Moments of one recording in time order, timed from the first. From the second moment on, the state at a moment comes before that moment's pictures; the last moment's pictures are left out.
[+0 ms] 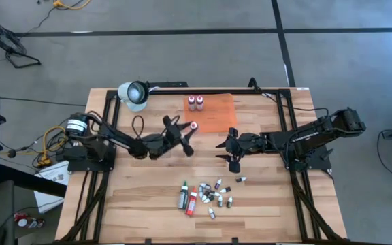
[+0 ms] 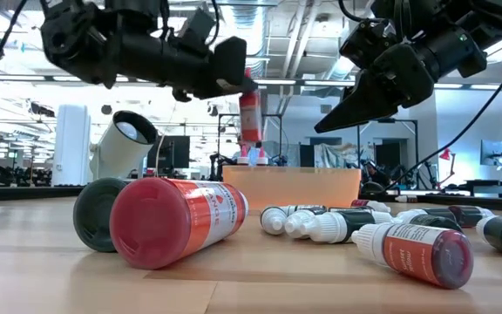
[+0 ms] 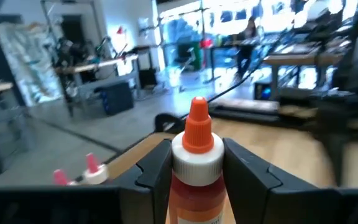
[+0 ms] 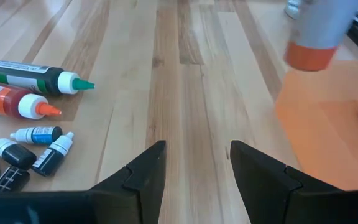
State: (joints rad) left arm -0.04 1.71 0.63 1.13 -0.69 0.12; right arm 0.08 1.35 0.54 0.26 0.10 -0.06
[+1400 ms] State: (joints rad) left arm 0.26 1.93 0.64 1.22 -0.59 -0.01; right arm 0.04 1.35 0.54 0.24 0.10 -0.06
